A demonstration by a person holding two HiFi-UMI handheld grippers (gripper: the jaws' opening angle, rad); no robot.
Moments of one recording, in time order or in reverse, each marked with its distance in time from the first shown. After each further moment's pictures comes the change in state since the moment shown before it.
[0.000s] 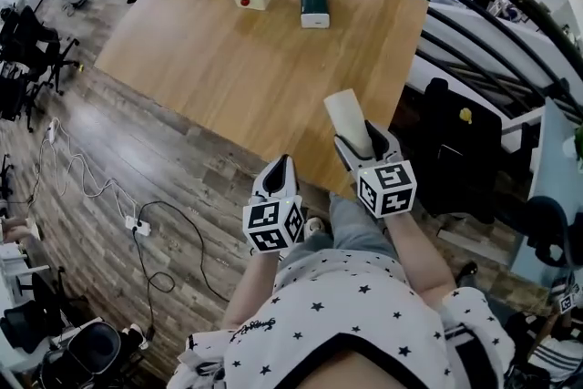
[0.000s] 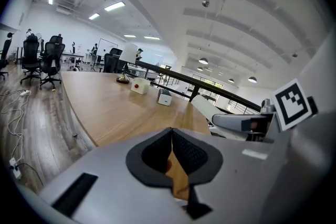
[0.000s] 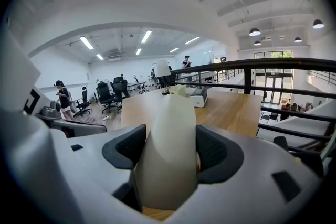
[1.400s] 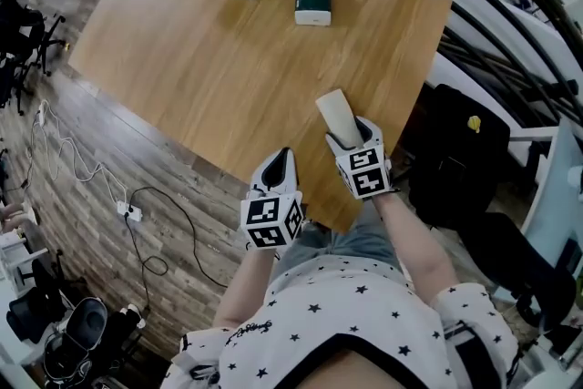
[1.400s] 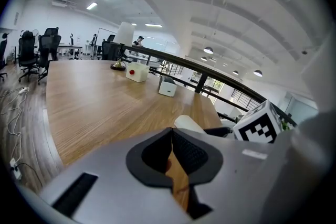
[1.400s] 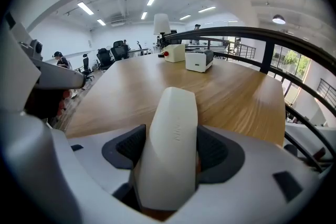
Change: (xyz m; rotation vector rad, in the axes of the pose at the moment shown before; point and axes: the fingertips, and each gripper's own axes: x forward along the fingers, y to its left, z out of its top) left arm 0.134 0.012 -0.006 -0.018 0.121 0.025; right arm 0.151 -0.089 -0.093 -0.151 0.349 0.019
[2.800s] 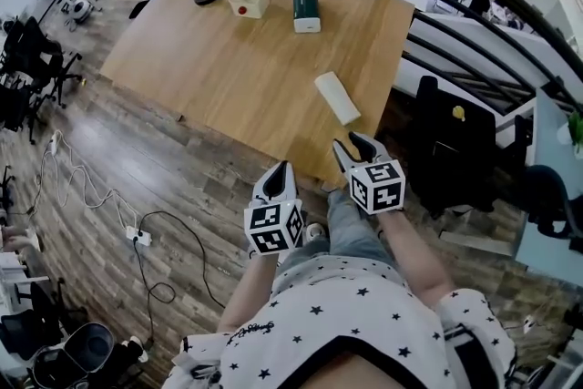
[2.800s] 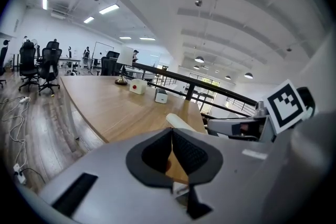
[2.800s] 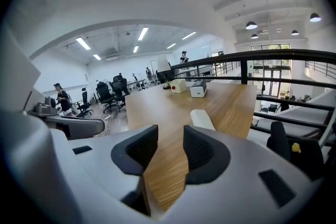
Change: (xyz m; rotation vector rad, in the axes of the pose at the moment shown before) left arm -0.171 -0.029 -0.042 0.071 -0.121 -0.032; right arm -0.191 0.106 -0.001 0.199 -0.299 -0.007
